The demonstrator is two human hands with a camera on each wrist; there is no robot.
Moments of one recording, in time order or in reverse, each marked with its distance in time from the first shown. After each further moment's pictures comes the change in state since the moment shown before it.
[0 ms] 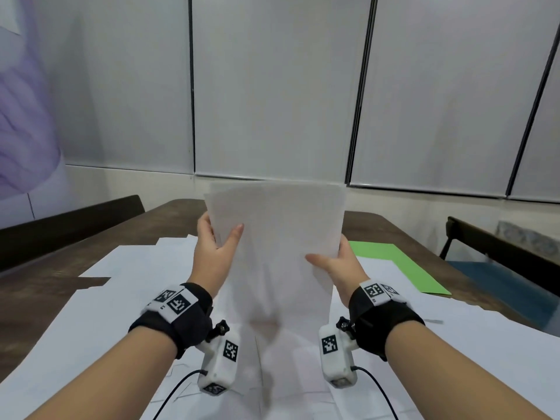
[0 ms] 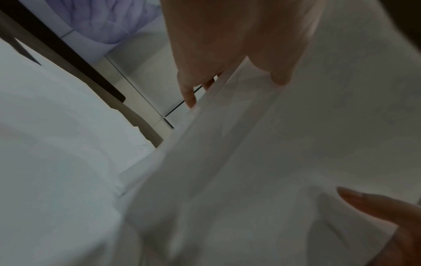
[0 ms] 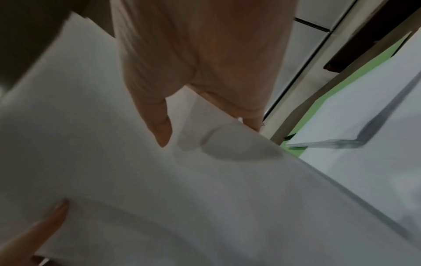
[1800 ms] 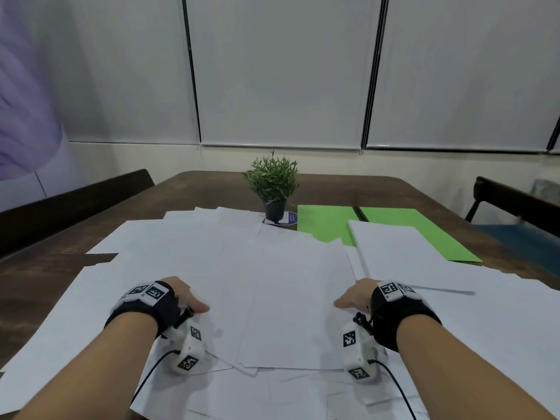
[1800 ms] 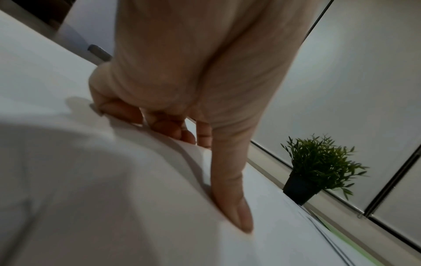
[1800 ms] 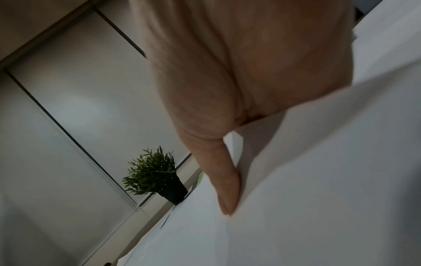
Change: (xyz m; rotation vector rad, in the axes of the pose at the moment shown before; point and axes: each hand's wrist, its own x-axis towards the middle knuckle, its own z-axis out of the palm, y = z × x) left_hand 0.014 -0.102 -0.091 1.268 -0.549 -0.896; right_hand 0.020 0.094 -0.041 -1.338 -0.336 0.628
